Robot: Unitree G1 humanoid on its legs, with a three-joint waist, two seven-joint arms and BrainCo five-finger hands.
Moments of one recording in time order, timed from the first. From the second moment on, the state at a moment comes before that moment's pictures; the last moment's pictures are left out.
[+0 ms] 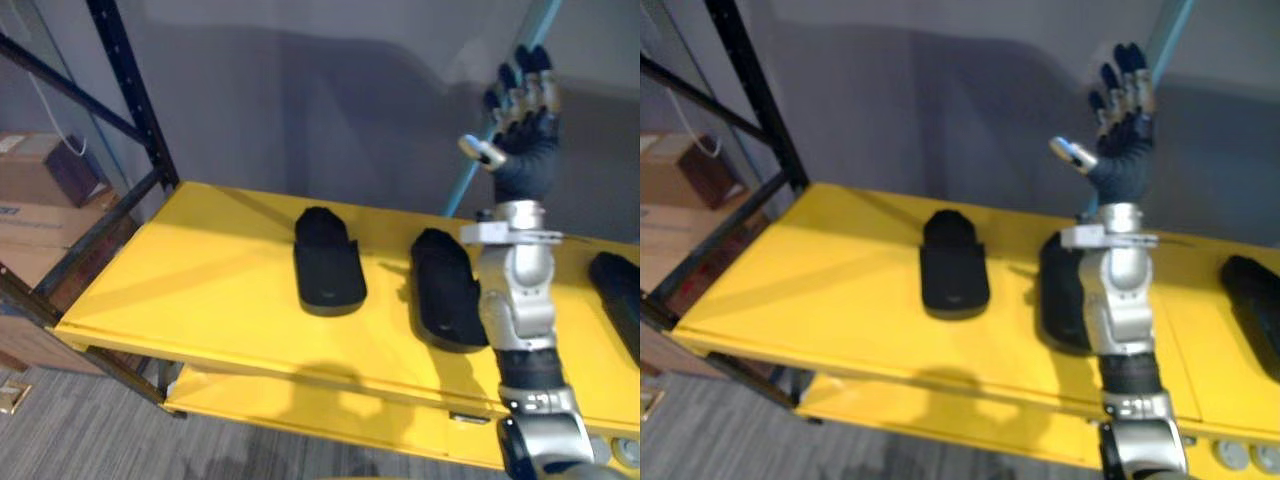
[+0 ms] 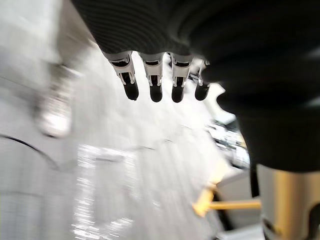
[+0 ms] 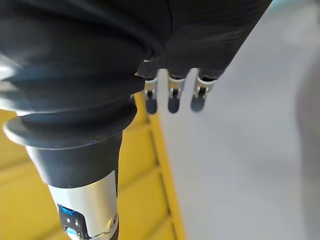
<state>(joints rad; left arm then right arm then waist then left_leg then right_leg) 0.25 -0.03 0.83 0.92 -0.36 -0.37 0.76 -0.58 -0.27 0.05 0.03 0.42 -0.23 -0.08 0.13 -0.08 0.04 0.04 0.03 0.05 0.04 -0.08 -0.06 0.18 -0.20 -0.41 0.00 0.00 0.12</state>
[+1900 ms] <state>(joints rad) 0.20 0.02 0.46 1.03 -0.63 -0.19 0.13 -0.36 -0.17 0.26 0.27 0.18 -0.01 -0.02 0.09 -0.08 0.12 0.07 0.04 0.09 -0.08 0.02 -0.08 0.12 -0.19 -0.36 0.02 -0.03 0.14</state>
